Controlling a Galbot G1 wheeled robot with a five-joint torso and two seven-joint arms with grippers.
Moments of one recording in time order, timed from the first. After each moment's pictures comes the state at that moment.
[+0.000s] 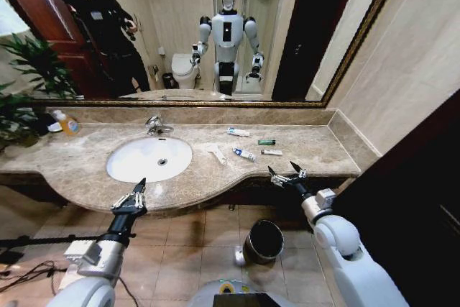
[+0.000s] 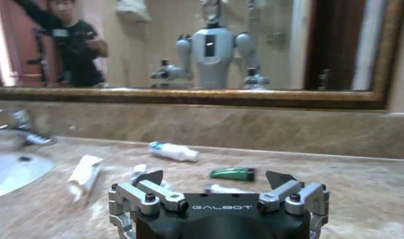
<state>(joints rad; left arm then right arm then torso) 1.83 -1.36 -0.81 -2.47 -0.37 0.17 0.05 -1.41 1.18 0.60 2.11 0.39 -0.23 -0.02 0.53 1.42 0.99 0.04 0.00</state>
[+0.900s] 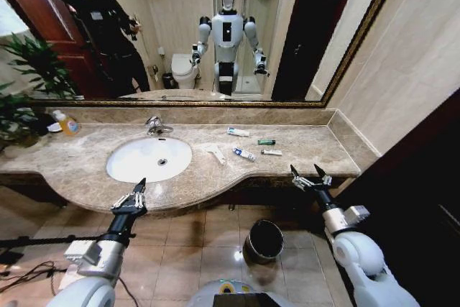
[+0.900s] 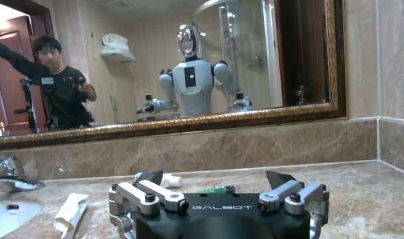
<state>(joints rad) 1.83 -1.36 -0.81 -2.47 -0.37 0.17 0.05 -1.53 1.19 0.73 2.10 0.54 -0.04 -0.09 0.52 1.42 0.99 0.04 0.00</state>
